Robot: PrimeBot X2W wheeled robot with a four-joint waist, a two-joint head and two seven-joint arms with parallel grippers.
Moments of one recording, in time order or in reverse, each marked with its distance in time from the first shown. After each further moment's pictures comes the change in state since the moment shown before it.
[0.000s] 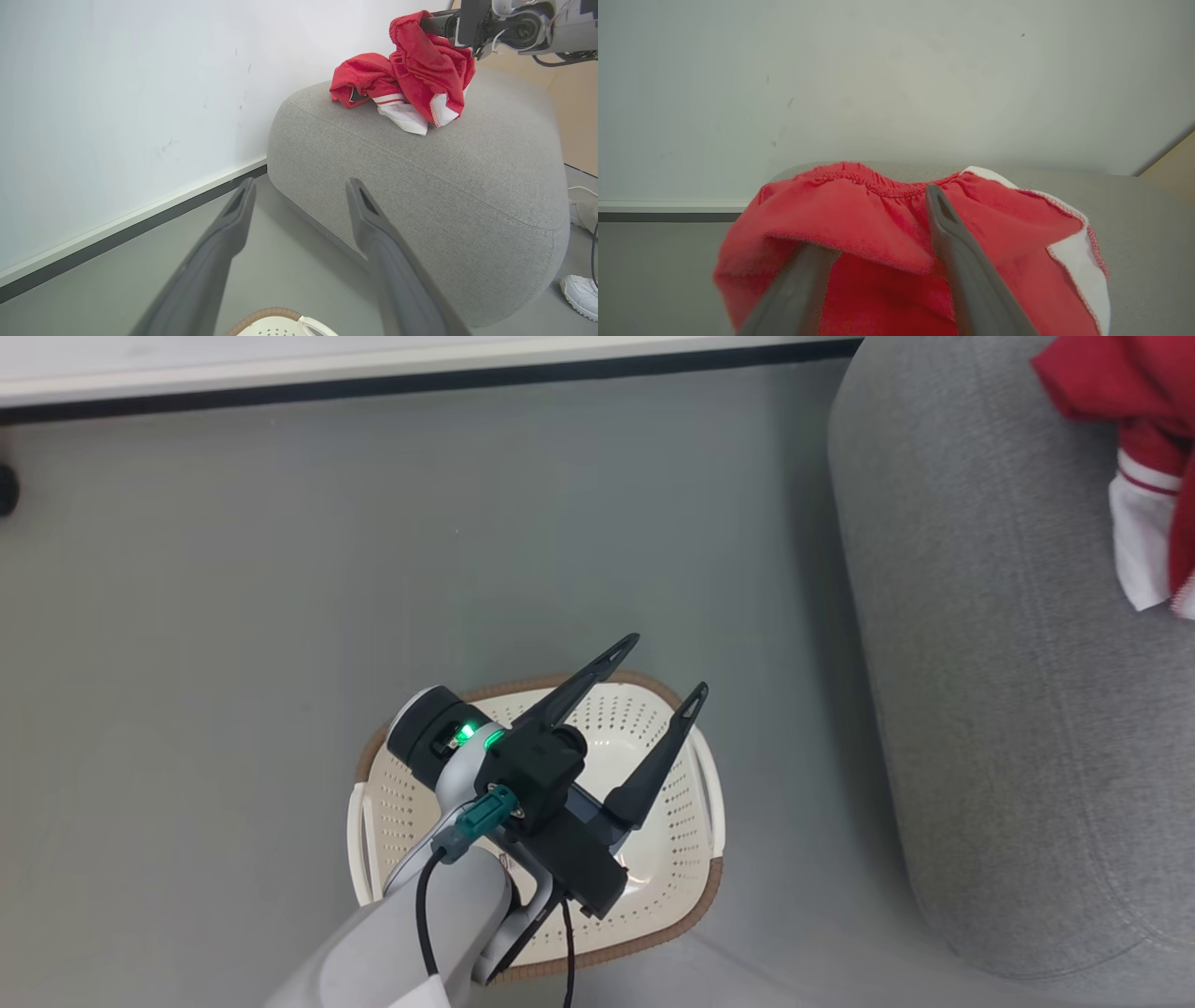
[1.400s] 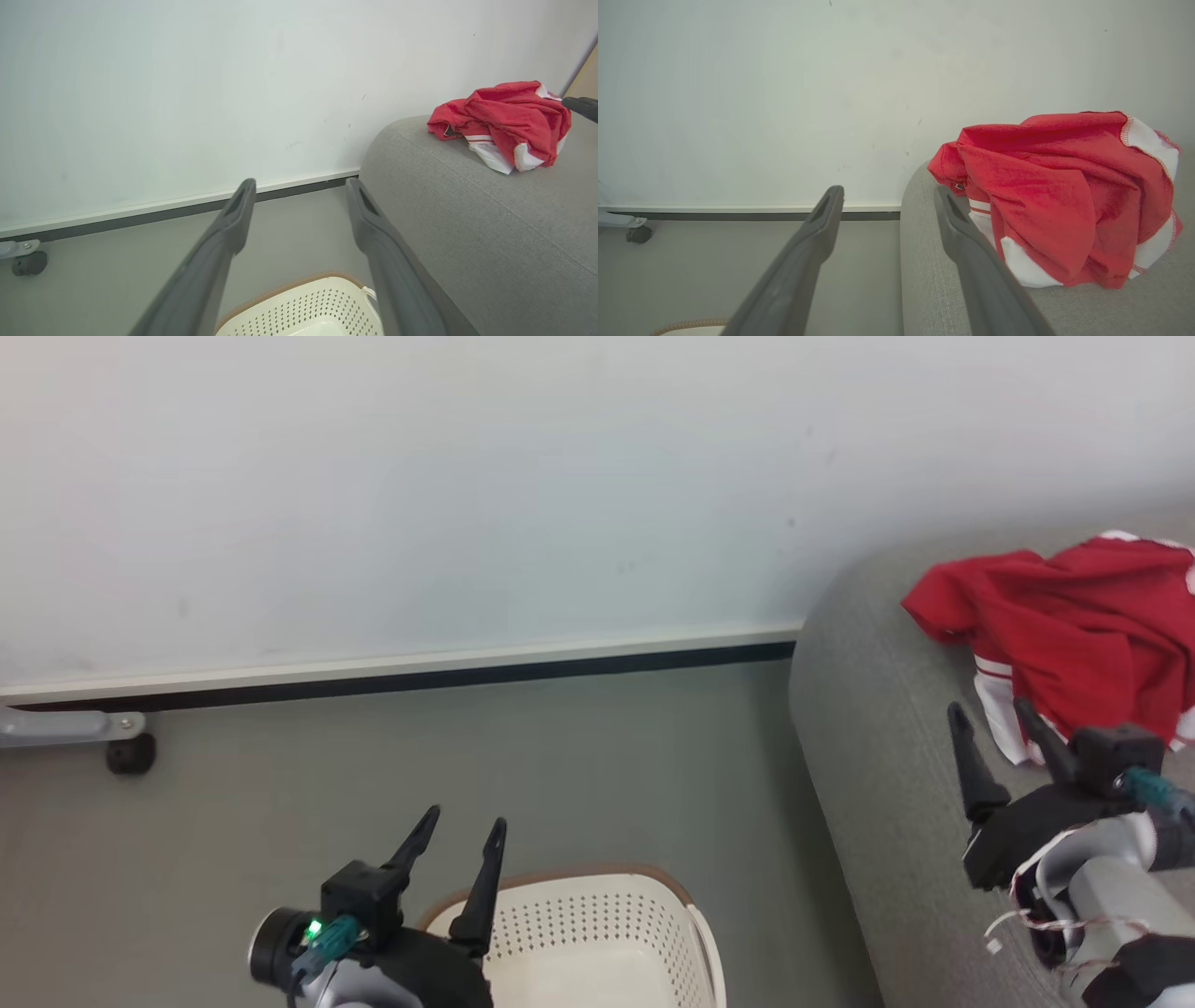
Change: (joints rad) left arm 0.325 0.051 0.203 0.113 -0.123 0.100 -0.022; right arm 0.548 0.231 0.012 -0.177 0.079 0.080 -0.117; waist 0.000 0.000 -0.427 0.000
